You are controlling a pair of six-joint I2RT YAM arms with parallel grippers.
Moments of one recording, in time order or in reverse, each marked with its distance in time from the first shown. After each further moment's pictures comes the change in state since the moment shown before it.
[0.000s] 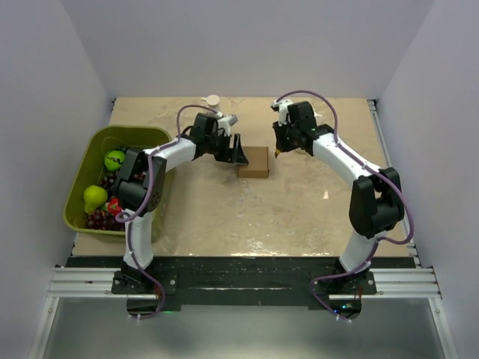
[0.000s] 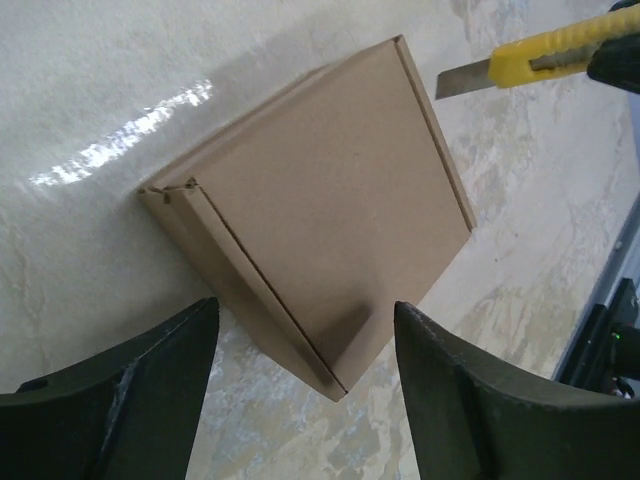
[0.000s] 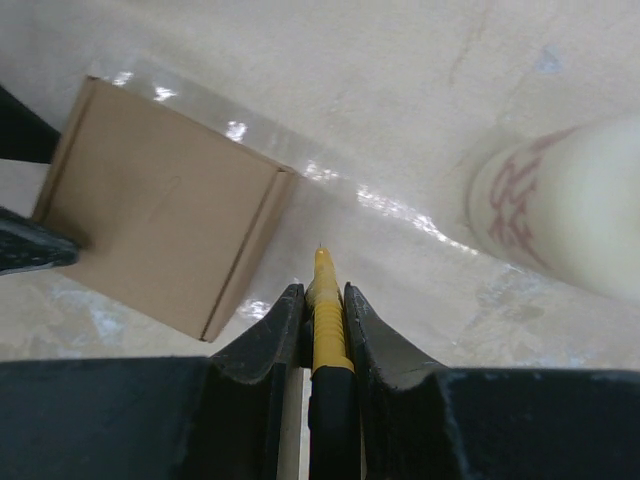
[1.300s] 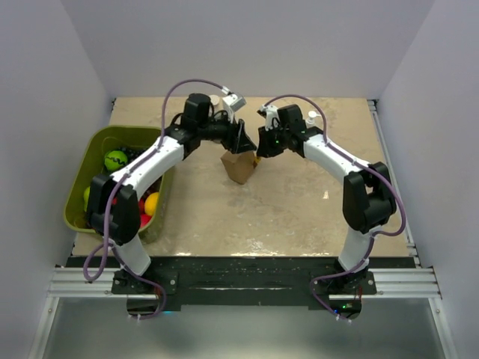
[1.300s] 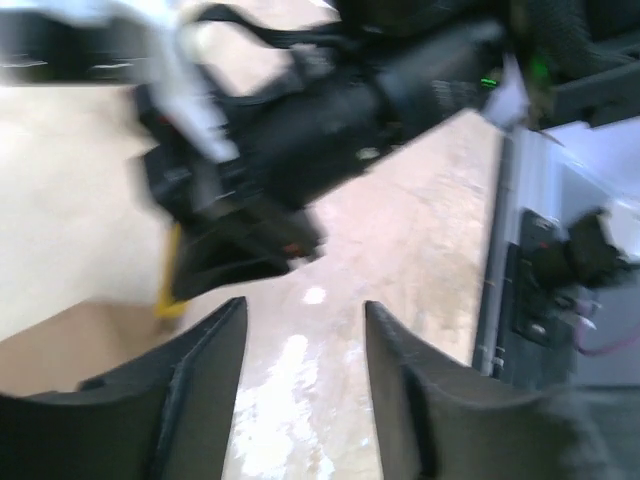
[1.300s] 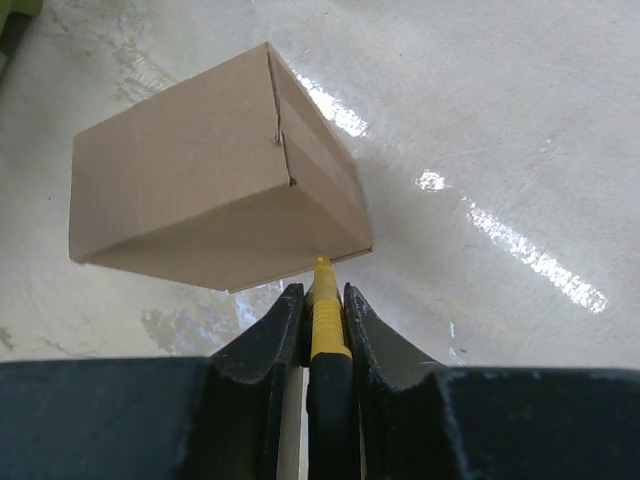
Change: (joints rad) left arm -0.083 -0.320 0.011 0.010 0.196 0.175; right arm 0.057 0.066 0.013 0.055 -0.280 0.079
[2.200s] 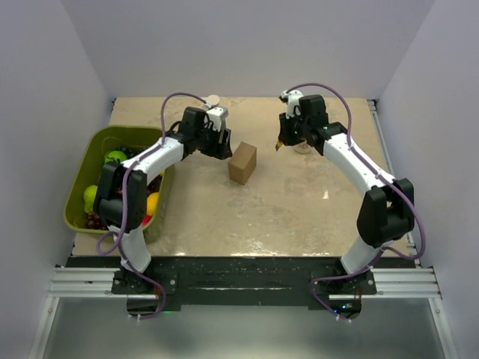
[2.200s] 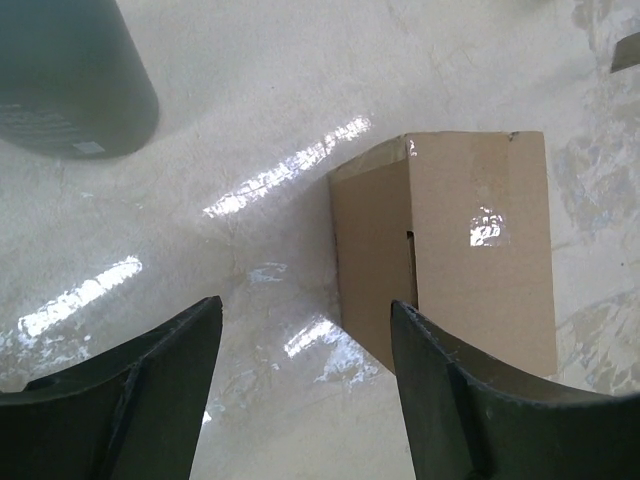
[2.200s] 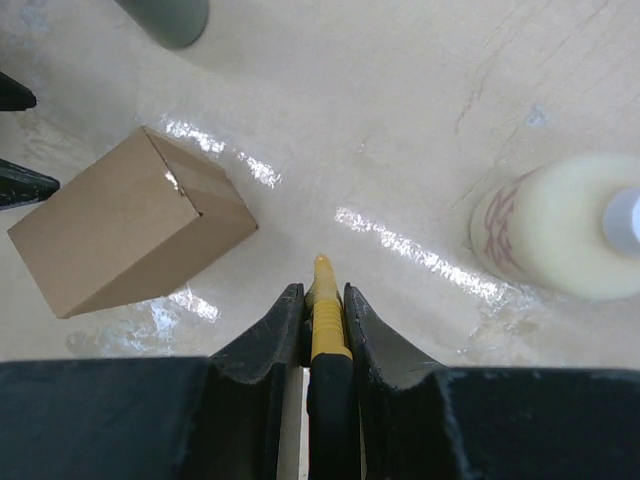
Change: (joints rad) left arm 0.097 0.091 -0.082 -0.129 -0.503 0.037; right arm -0.085 -0.177 -0.013 -0.051 0.178 -0.058
